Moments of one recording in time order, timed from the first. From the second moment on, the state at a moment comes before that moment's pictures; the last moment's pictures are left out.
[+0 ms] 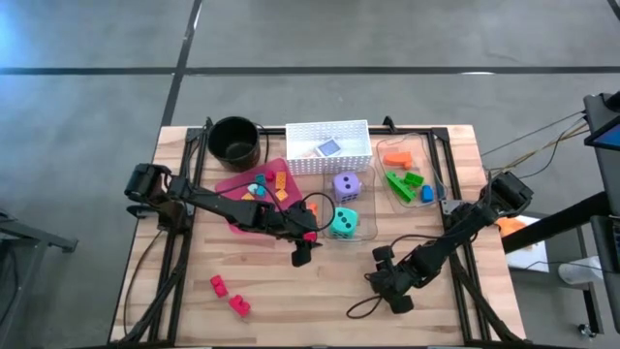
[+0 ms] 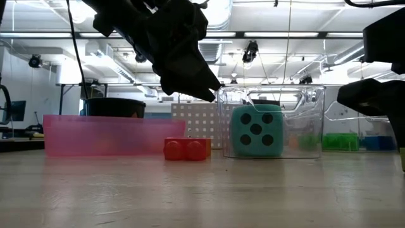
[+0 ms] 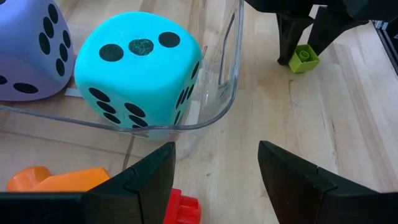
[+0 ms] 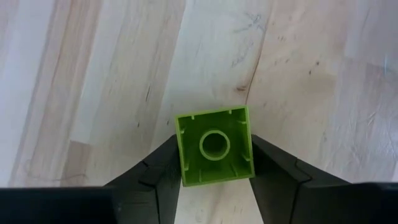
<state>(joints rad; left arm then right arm) -0.16 1.73 0.99 0.02 -0.08 -0.29 0.66 1.67 0.82 -0.37 0.12 0.44</state>
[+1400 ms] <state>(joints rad) -0.16 1.73 0.99 0.03 -0.09 -0.54 0.57 1.67 0.85 -0.20 0.51 0.38</state>
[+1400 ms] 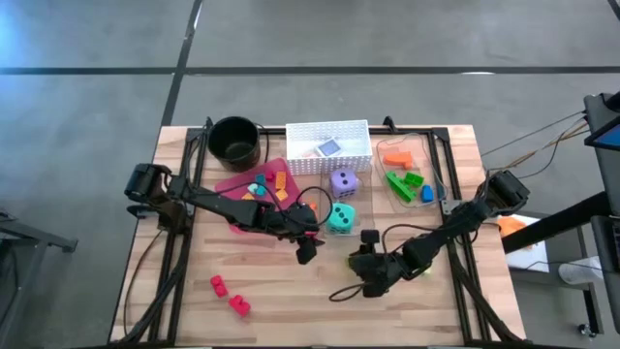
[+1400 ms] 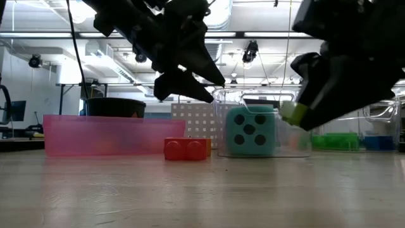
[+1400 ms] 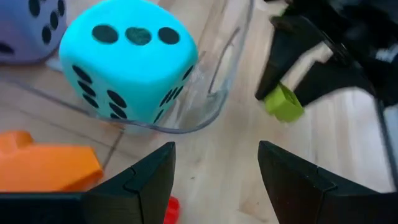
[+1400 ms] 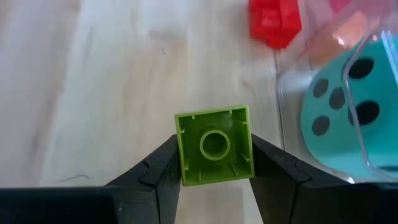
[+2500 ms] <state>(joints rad) -0.28 1.73 0.99 0.10 -0.24 -1.03 0.51 1.67 0.95 -0.05 0.63 -0.02</state>
